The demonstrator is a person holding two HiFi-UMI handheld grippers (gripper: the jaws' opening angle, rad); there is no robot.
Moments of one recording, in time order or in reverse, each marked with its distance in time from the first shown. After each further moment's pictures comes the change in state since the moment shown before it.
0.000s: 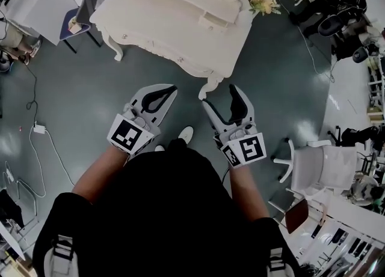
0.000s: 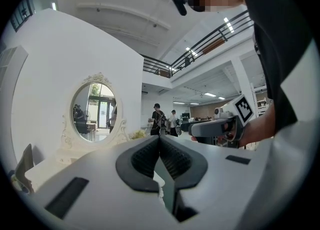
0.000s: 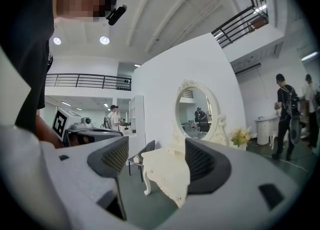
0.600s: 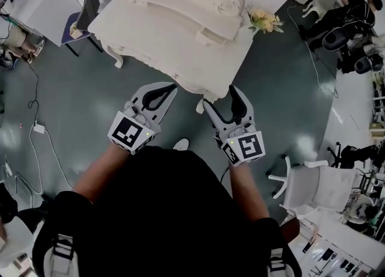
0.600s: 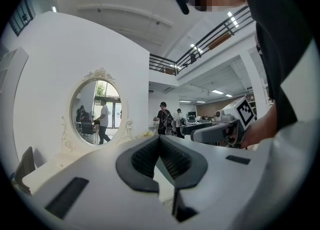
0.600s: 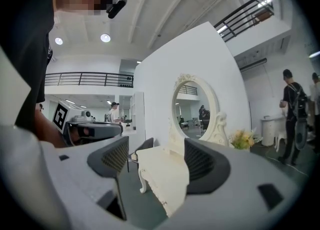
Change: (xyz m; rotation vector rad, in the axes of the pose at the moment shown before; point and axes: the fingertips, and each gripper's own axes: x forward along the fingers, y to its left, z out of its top) left arm 0.098 0.057 0.005 0.004 0.004 0.067; right arm 0.061 -0.102 -0.003 -0.018 0.034 0.046
